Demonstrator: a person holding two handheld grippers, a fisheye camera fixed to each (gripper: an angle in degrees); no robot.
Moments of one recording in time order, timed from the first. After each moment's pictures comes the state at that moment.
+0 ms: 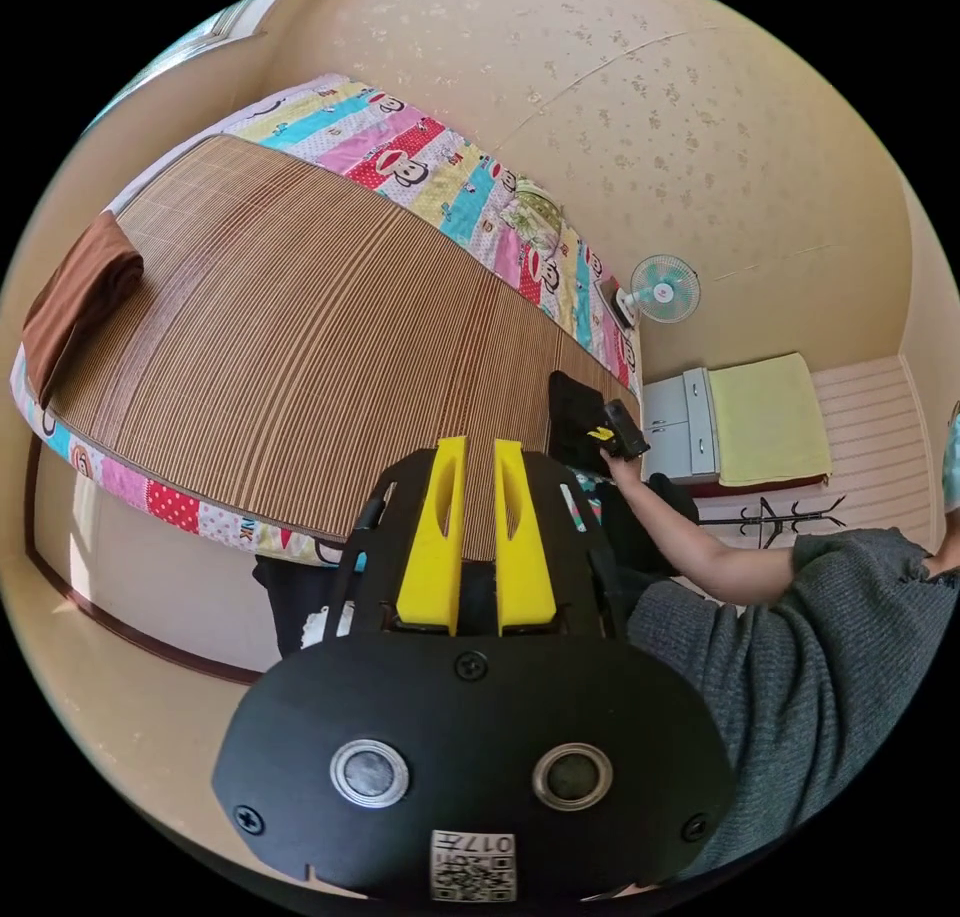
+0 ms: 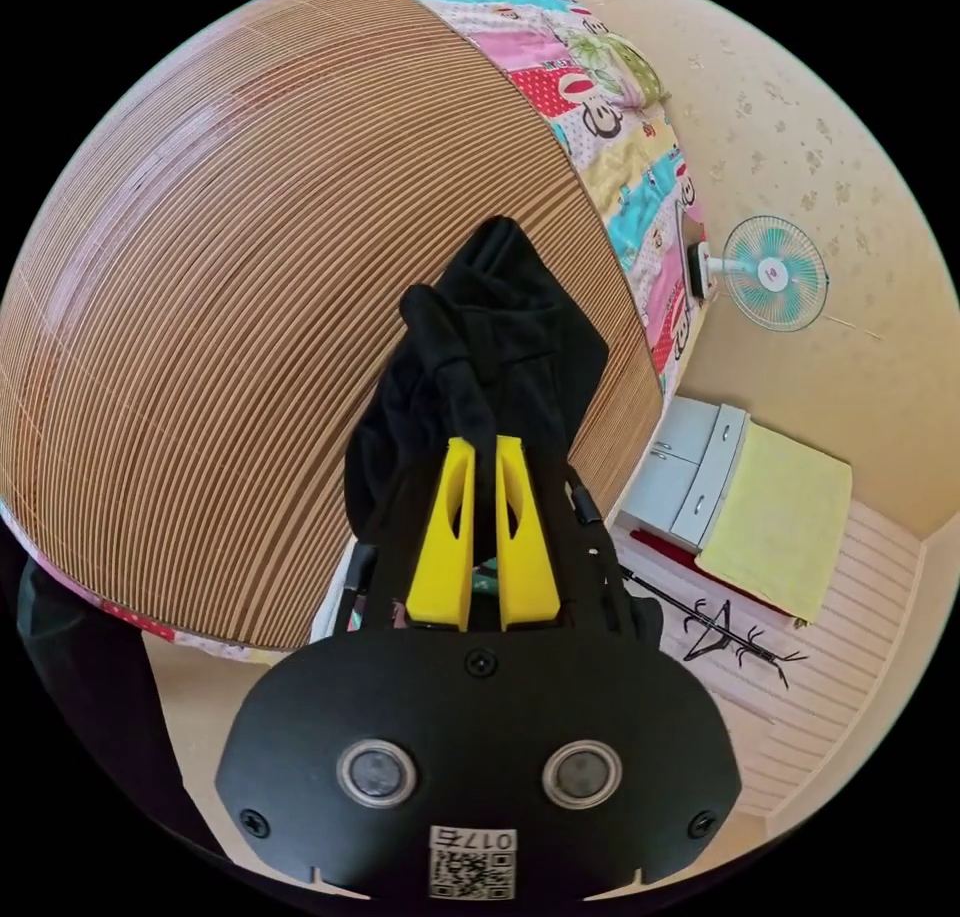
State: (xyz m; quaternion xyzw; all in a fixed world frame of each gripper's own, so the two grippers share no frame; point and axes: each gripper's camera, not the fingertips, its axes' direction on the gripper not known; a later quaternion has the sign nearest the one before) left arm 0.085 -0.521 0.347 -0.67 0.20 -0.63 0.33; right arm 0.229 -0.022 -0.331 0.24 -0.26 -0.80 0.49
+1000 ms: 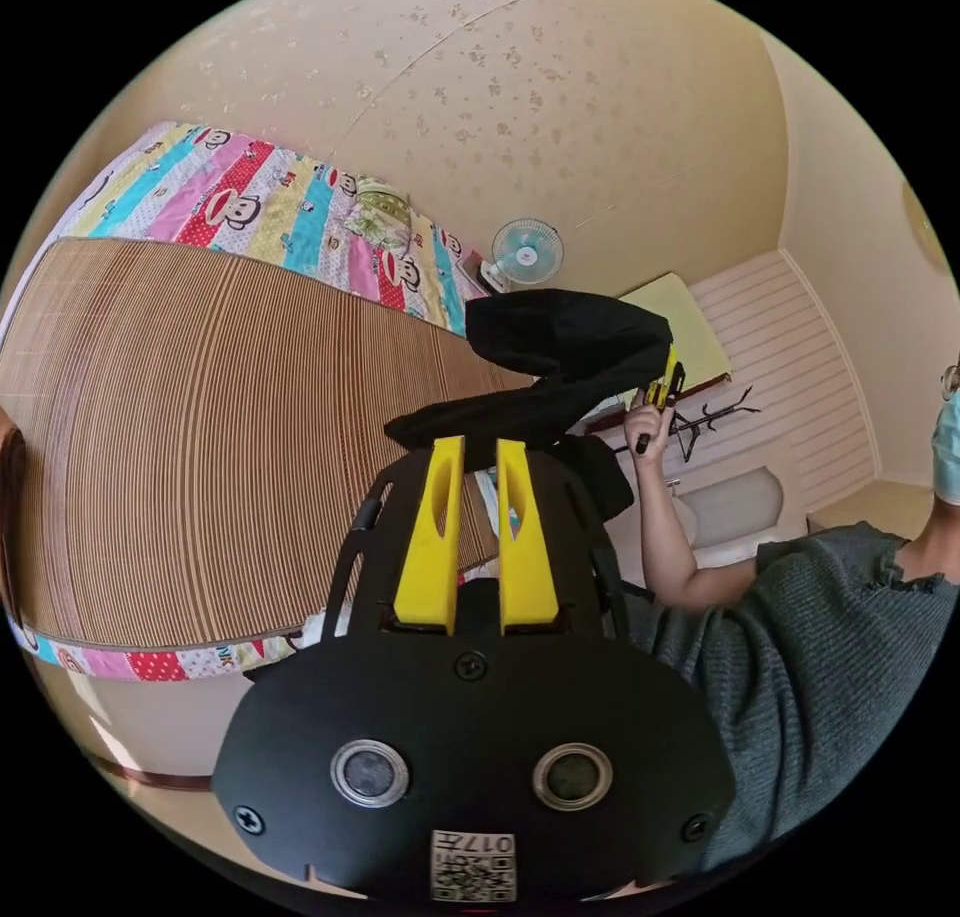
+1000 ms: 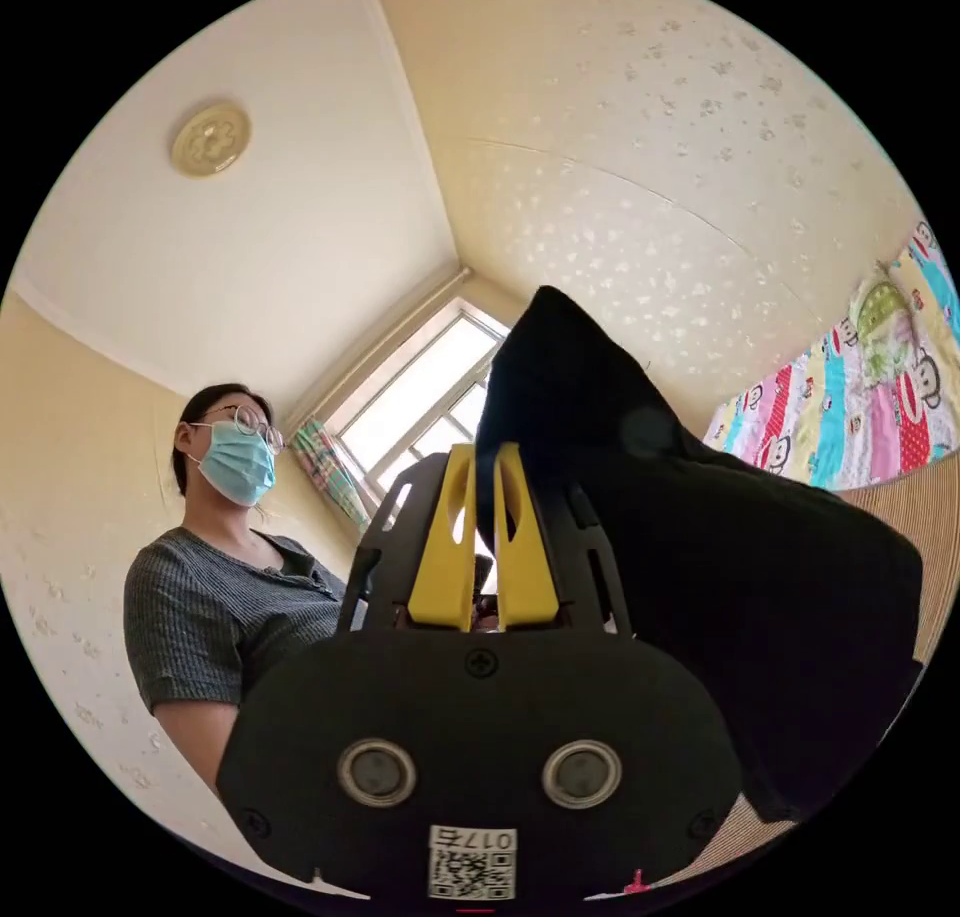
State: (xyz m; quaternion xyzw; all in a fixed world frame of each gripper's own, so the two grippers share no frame) left arm 0.015 -0.579 0.363 -0.53 0.38 -0.65 0.39; right arm 0.473 -0.309 -0.119 -0.26 -0.91 -0.29 -0.14
